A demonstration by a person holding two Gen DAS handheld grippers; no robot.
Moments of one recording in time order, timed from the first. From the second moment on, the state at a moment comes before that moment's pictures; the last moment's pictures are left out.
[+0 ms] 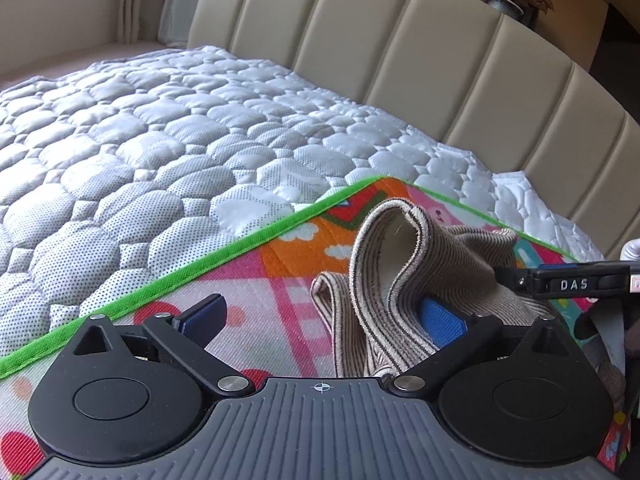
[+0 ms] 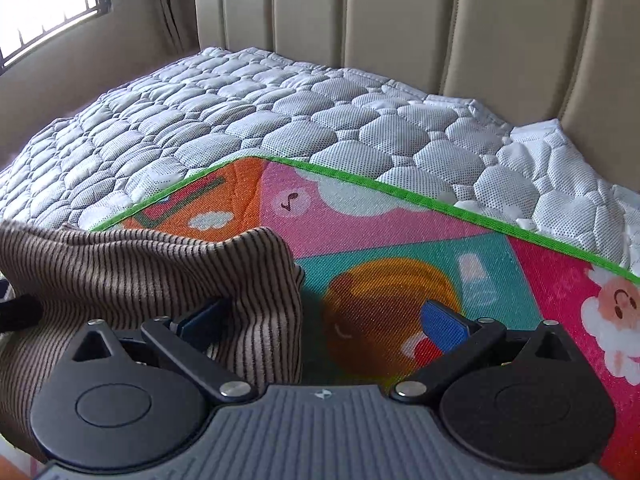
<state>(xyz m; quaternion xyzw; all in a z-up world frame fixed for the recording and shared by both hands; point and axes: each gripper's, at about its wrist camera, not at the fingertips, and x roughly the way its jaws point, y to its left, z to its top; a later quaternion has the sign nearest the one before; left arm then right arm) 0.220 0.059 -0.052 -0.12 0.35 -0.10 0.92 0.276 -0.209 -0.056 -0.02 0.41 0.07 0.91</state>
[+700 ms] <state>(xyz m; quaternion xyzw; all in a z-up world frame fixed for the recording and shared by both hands) 0.262 0.030 -0.042 -0.05 0.35 -0.03 0.94 0.276 -0.191 -0.054 -0.06 0.42 0.04 0.91</state>
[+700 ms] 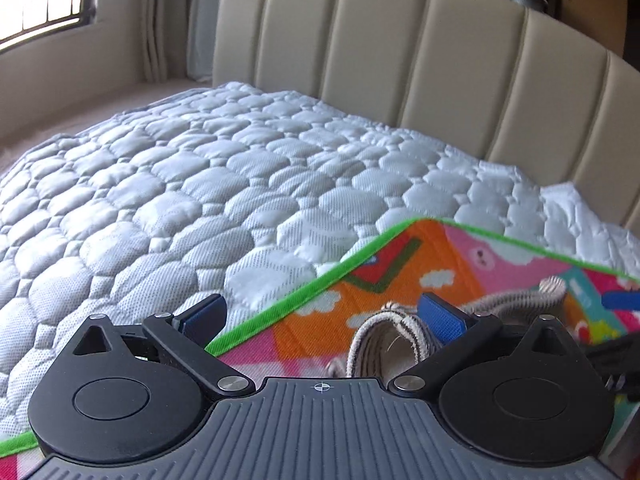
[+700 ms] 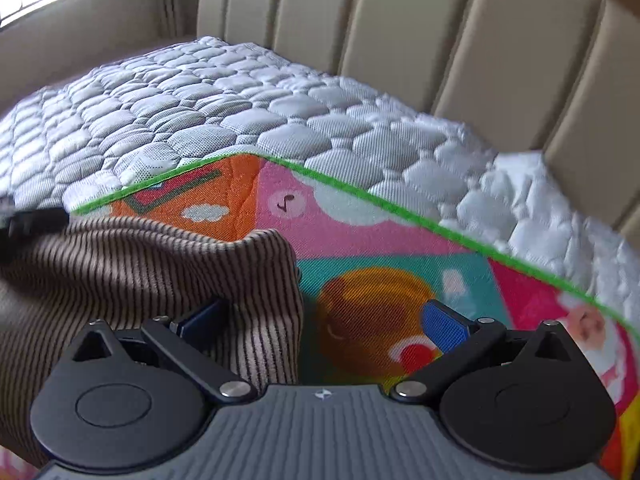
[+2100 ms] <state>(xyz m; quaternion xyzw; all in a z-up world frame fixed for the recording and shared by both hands) 0.251 0.055 -0.046 -0.07 0.37 -0.11 0.92 0.138 -0.204 -0.030 0.12 0.46 0.11 0.87</state>
